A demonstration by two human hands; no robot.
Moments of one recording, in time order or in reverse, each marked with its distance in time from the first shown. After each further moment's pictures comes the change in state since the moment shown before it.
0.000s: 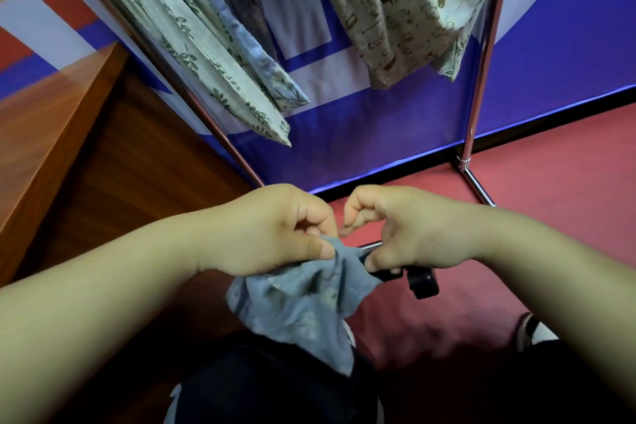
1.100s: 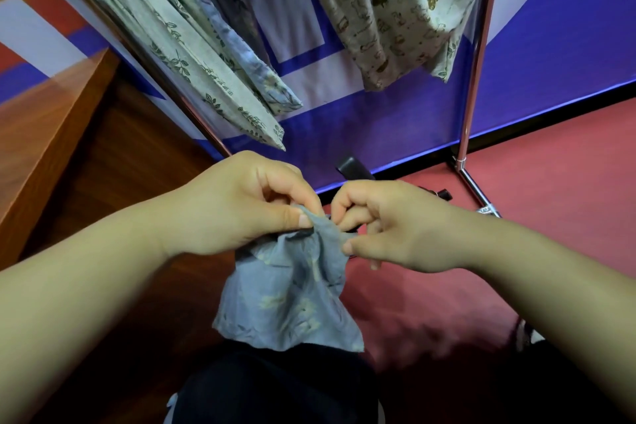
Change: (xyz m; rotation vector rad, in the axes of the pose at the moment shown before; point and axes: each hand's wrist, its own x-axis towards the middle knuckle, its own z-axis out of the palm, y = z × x) left_hand -0.007 0.005 -0.025 -0.100 0.165 0.206; right_hand 0.000 -0.007 0.005 0.075 0.115 -0.134
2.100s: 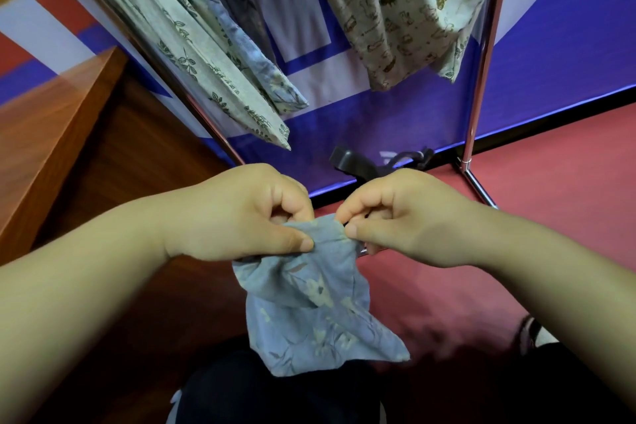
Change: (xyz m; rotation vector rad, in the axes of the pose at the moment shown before) left_hand -0.003 0.005 -0.005 0.237 -0.162 -0.076; right_hand -0.003 -0.016 -0.005 -0.052 0.108 -0.002
